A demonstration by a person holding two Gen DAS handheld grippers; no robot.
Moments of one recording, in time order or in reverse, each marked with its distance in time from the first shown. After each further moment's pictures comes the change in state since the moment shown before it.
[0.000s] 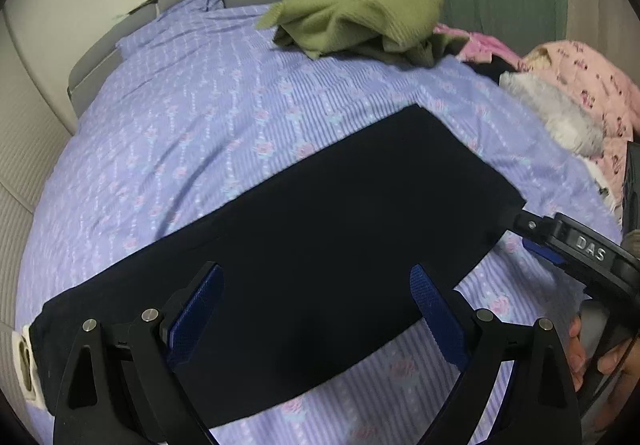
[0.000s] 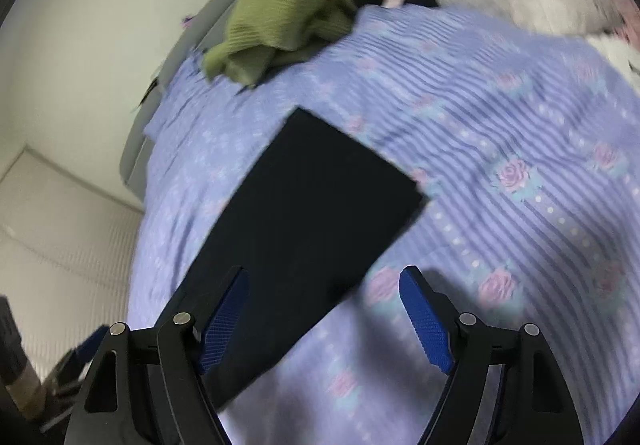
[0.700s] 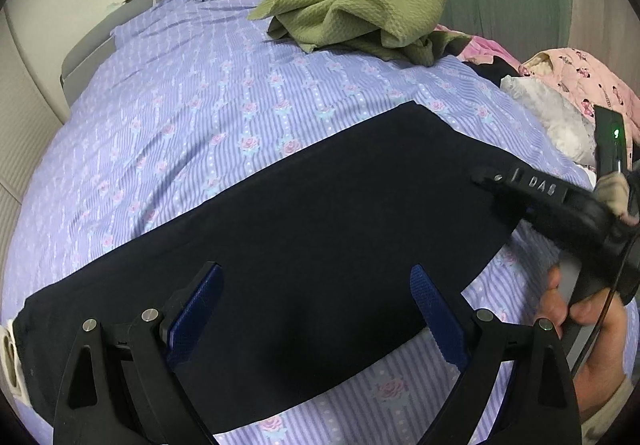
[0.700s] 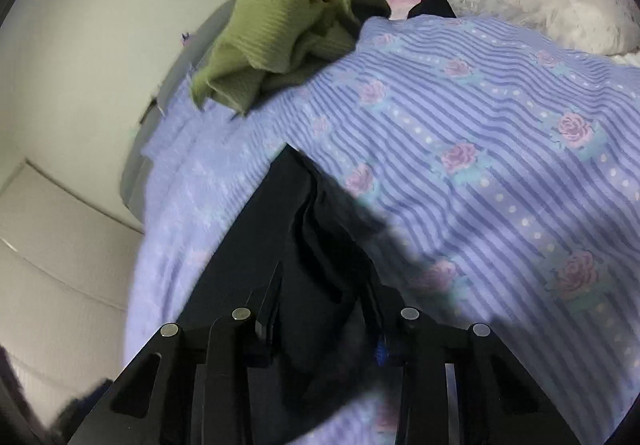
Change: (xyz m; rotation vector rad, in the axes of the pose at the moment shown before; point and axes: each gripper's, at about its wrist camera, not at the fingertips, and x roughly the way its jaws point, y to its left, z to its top) left arm 0.016 0.004 0.004 -0.039 0.008 -0.037; right arm 0.041 -0.003 0.044 -0.001 -0.074 0.012
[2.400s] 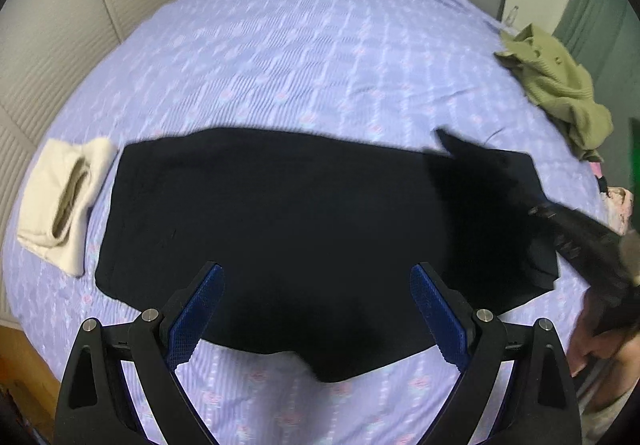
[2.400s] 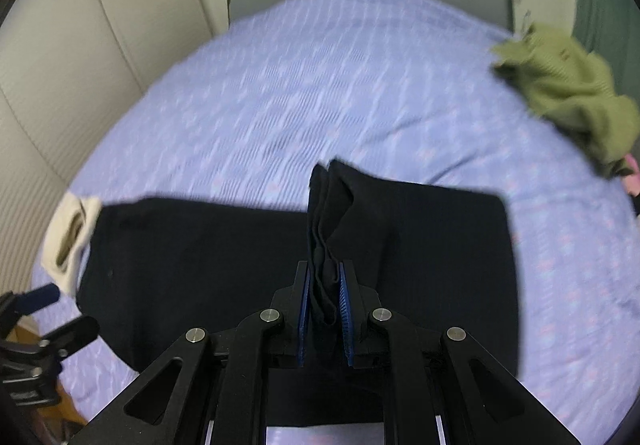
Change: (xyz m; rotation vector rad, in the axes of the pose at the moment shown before) left arm -0.126 0.410 -0.176 -0.529 0.165 0.068; right arm 0.026 0.414 -0.262 -0.837 0.309 -0.099
